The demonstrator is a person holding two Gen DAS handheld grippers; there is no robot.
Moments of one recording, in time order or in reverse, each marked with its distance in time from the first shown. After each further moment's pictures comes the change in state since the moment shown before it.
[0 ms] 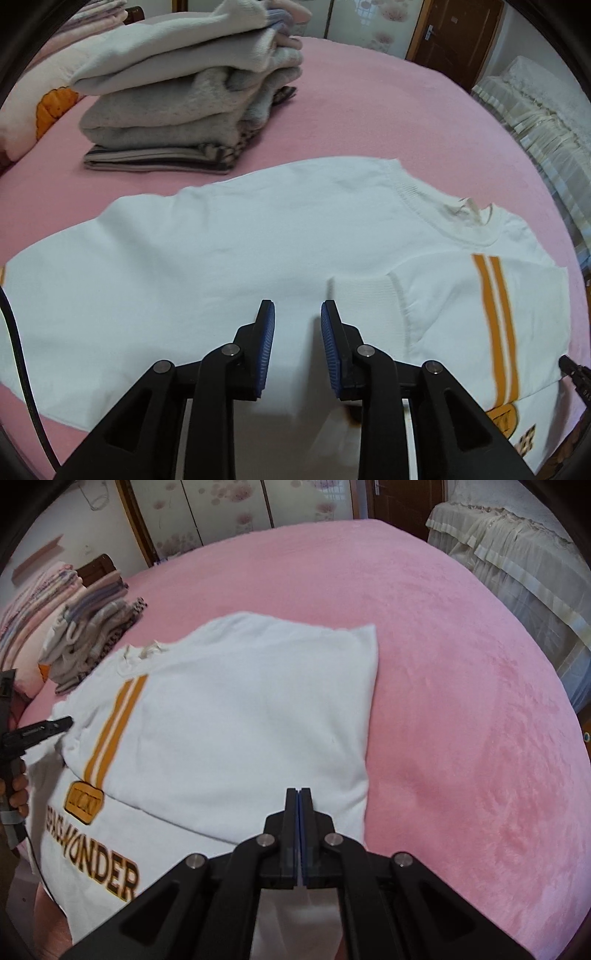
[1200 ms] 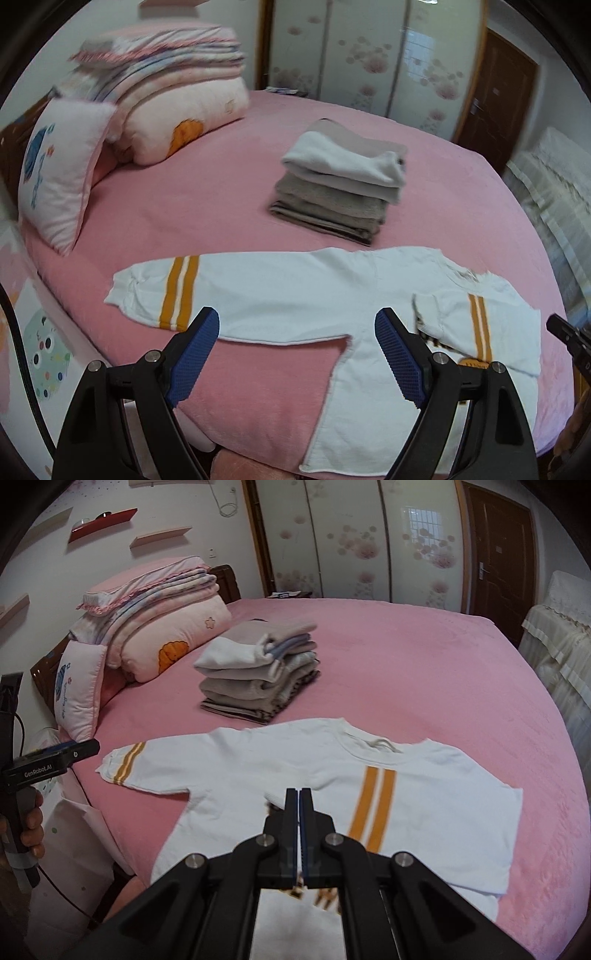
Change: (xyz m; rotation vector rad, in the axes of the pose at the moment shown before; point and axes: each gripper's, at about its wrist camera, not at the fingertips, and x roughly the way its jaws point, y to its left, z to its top) left arm -0.253 0.153 -0.060 -0.196 -0.232 0.144; right arm -0.146 0.268 0.028 -0.314 -0.233 0.262
